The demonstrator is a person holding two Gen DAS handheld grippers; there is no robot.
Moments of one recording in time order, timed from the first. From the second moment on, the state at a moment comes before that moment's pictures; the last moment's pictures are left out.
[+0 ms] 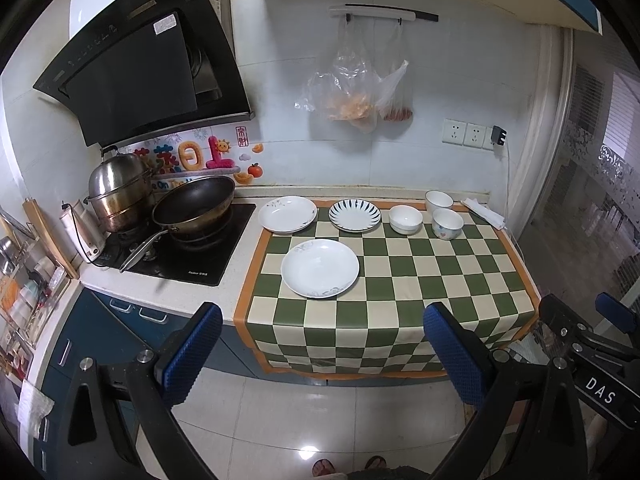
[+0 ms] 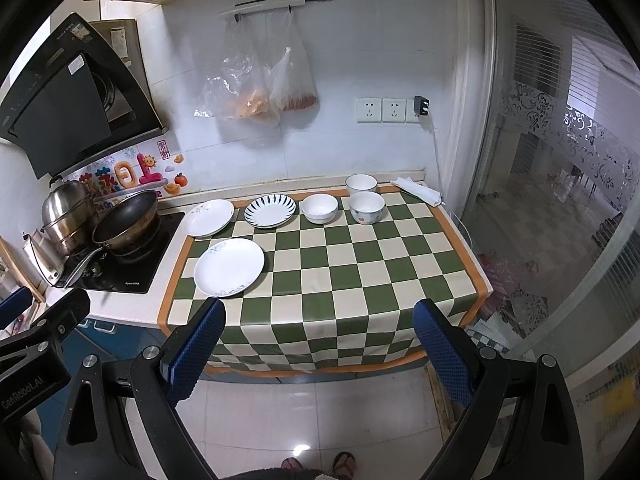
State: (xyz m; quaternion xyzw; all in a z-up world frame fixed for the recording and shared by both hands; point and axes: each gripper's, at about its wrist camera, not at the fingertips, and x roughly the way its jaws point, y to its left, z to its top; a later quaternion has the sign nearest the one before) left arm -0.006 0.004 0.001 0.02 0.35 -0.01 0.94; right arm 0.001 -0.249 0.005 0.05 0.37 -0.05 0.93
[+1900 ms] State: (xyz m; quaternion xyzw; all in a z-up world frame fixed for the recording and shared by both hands) left arm 0.001 0.011 -0.005 0.02 0.35 -0.01 0.94; right arm 0.009 -0.243 -0.001 0.05 0.37 -0.04 0.93
